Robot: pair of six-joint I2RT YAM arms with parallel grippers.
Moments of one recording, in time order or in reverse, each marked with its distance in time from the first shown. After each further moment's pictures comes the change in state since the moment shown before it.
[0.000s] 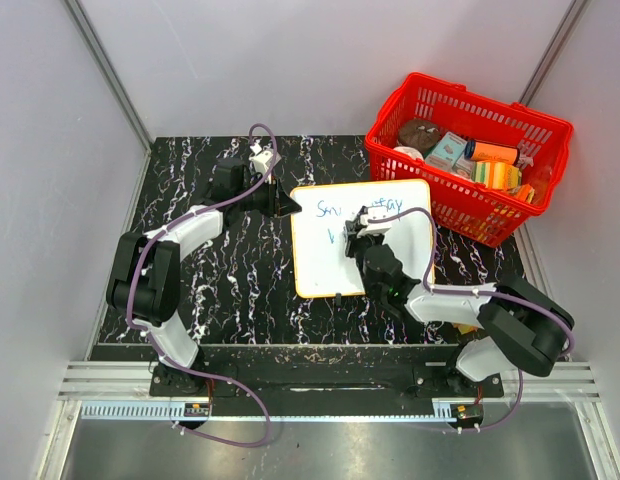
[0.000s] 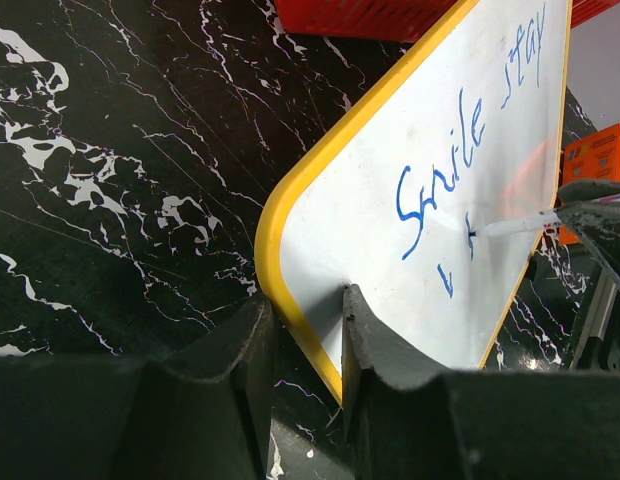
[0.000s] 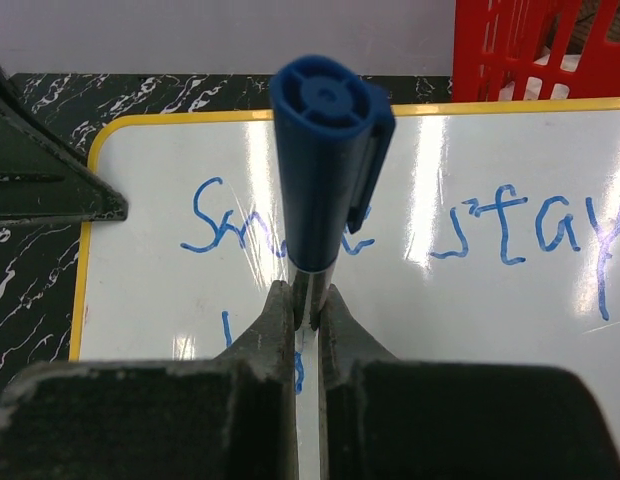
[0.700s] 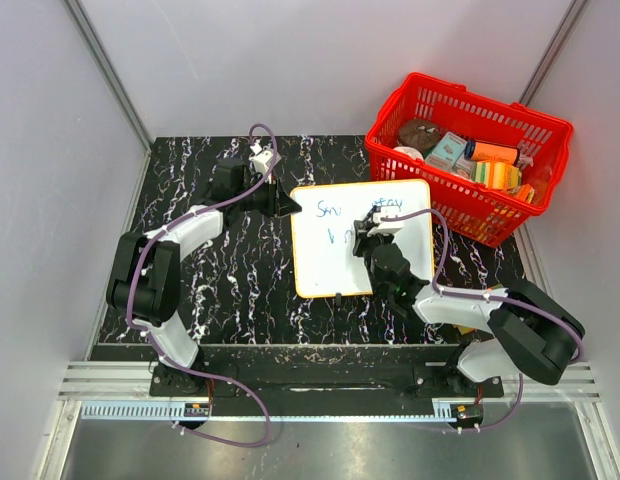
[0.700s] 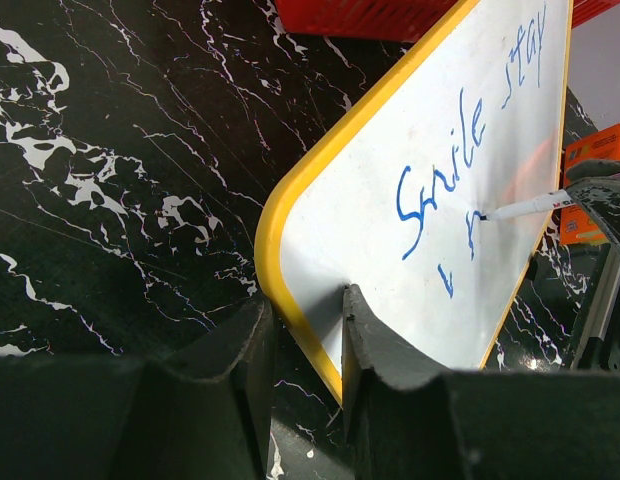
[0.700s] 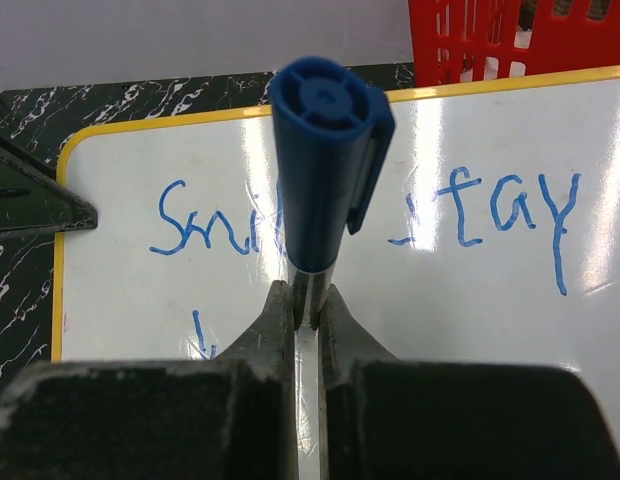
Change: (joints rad) left arm -0.002 0.000 0.001 -0.001 -0.002 0.001; right arm -0.048 -0.059 -0.029 -0.047 -0.002 0.072
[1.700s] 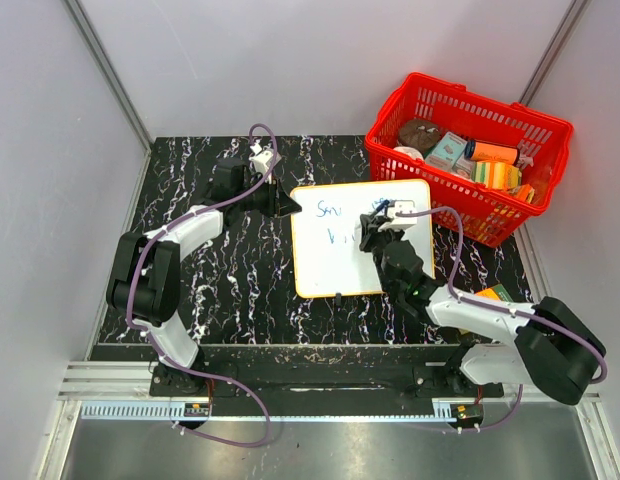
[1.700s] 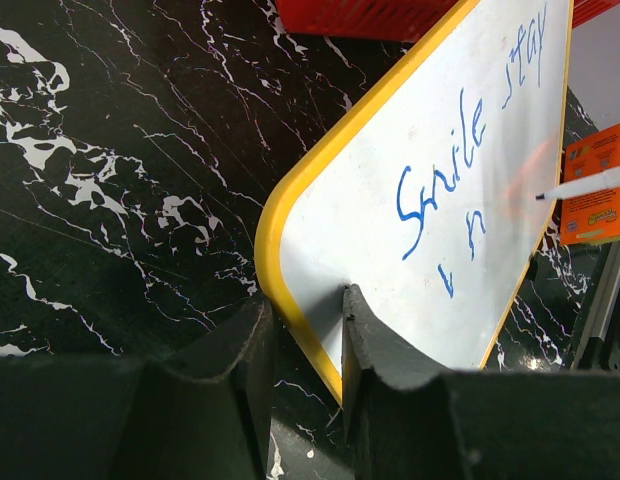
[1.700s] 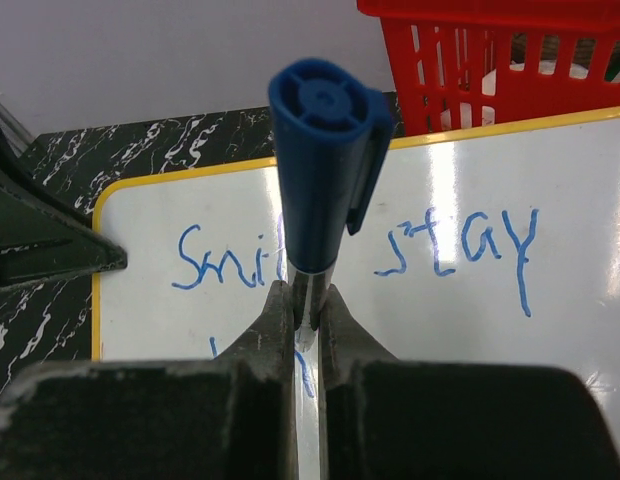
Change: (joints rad) left arm 0.000 0.000 0.000 -0.001 -0.002 0.000; right arm -0.017 -0.145 -0.002 -0.108 -0.028 0.049
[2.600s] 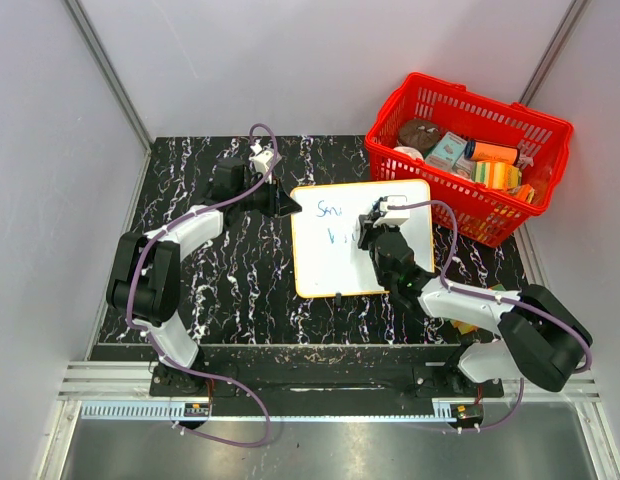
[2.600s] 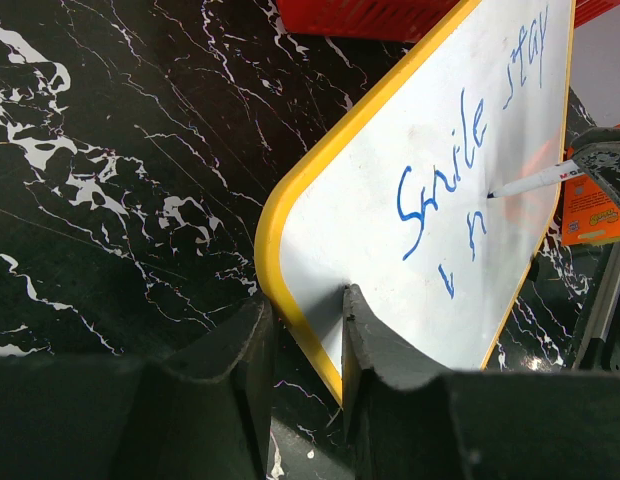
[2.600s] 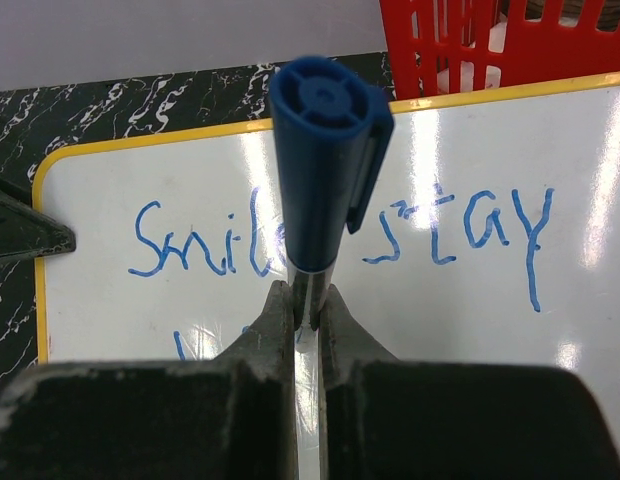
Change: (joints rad) left arm -0.002 0.000 0.002 -0.002 -0.004 0.001; right arm -0.051 0.098 0.054 -0.054 -0.023 0.016
